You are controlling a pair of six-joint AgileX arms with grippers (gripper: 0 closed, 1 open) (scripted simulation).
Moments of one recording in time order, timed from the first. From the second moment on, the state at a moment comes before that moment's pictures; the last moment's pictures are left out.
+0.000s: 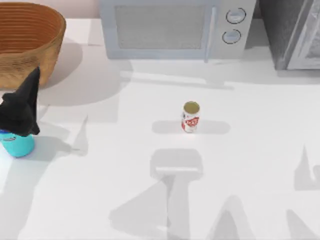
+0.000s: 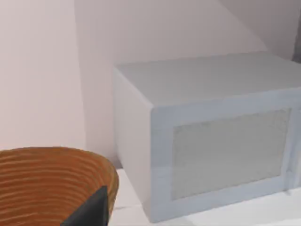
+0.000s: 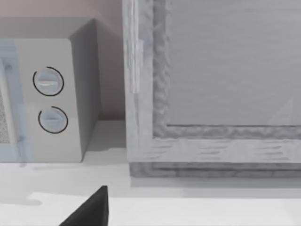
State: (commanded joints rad) left arm -0.05 0.67 0.34 0.31 0.31 0.02; right arm 0.00 0.00 0.00 0.00 0.00 0.00
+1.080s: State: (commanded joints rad) left arm 0.00 0.01 0.00 0.01 0.00 0.00; right arm 0.00 0.00 0.00 0.00 0.00 0.00
